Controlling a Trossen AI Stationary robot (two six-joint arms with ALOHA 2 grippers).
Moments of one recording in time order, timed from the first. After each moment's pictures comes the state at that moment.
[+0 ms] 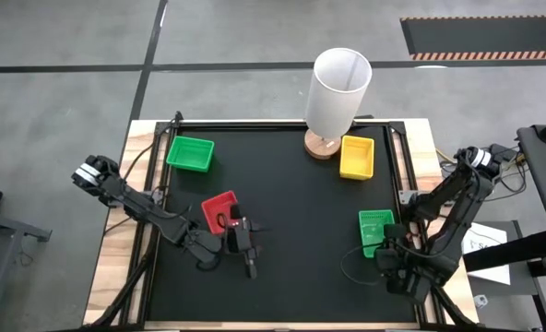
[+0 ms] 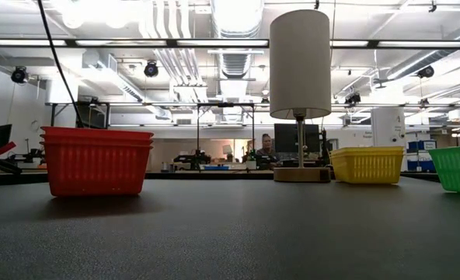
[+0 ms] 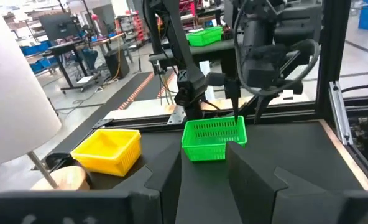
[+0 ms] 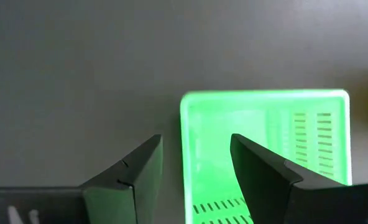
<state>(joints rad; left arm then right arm) -0.54 1.49 1.02 0.36 -0.75 0.06 1.06 1.40 0.96 -1.12 0.36 1.02</state>
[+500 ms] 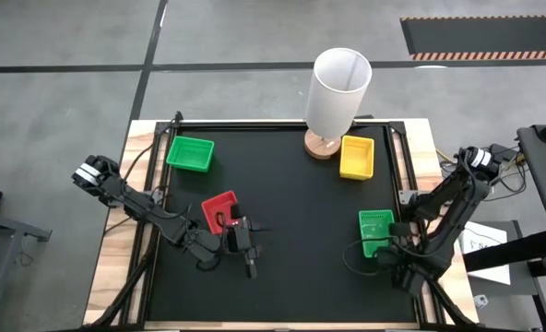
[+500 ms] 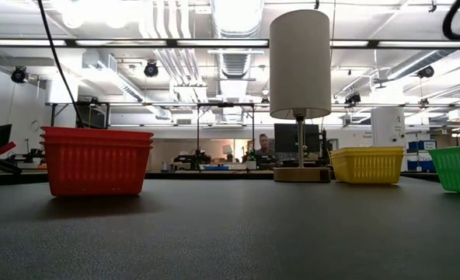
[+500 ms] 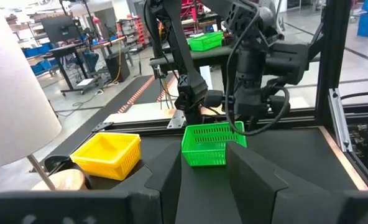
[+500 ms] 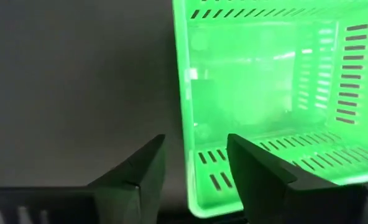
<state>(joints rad) -0.54 1.50 1.02 0.39 -0.75 0.06 1.06 1.40 0.81 -1.07 0.13 1.09</state>
